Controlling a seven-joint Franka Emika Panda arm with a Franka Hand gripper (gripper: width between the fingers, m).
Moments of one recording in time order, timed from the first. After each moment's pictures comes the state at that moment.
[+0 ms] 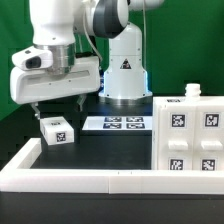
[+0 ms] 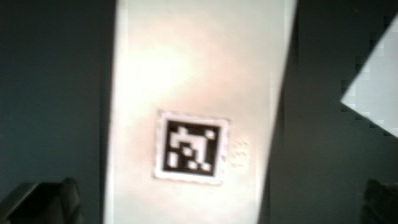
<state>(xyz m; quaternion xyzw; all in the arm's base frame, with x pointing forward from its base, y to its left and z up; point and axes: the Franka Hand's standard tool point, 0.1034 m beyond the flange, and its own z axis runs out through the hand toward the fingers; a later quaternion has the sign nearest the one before) 0.385 -0.179 0.048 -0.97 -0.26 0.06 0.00</state>
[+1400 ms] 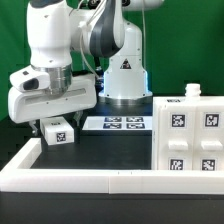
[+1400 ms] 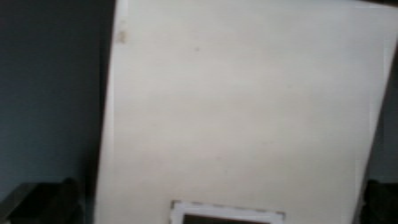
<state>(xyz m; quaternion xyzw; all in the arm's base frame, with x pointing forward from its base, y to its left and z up) 0.378 -0.186 0.007 -0.96 -0.26 0.08 0.00</state>
